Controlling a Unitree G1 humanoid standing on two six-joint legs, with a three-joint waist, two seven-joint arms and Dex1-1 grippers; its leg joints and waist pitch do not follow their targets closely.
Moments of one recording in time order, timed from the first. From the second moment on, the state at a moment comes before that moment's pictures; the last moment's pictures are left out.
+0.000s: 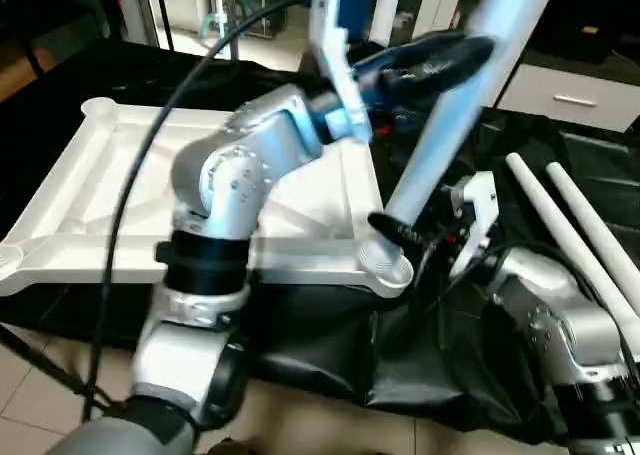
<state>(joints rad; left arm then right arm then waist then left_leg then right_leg) -0.95 -0.05 0.04 0.04 -0.68 0.77 -0.68 -0.32 -0.36 0.05 0.05 0.46 0.35 0.73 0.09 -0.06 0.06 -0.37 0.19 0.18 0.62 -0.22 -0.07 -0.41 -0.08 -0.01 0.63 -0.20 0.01</state>
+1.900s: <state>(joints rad) -0.63 0.36 -0.47 0.53 -0.06 -0.02 -1.02 -0.35 -0.37 -0.10 0.12 0.55 0.46 0.77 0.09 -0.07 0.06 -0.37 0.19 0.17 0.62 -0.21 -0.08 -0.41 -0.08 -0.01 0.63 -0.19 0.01</state>
